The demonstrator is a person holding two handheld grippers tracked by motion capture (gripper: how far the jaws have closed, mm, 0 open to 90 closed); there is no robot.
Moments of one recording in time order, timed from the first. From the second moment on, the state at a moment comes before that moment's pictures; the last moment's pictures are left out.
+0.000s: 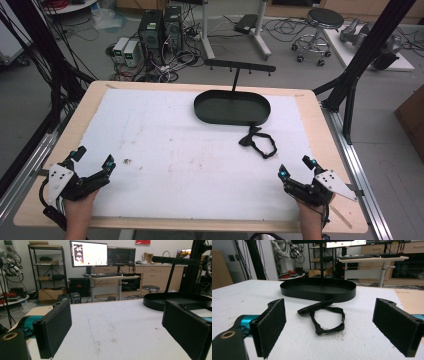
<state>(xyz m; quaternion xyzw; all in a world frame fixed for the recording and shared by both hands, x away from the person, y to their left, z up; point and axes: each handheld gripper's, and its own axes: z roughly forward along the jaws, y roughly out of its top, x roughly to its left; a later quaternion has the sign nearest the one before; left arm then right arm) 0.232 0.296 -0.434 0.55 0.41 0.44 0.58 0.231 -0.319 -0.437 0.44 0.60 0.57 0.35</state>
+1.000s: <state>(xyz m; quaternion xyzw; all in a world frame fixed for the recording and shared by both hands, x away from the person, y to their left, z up) 0.232 0.292 -0.438 0.54 0.41 0.43 0.59 0.282 -0.314 -0.416 0.49 0.64 0.52 0.29</state>
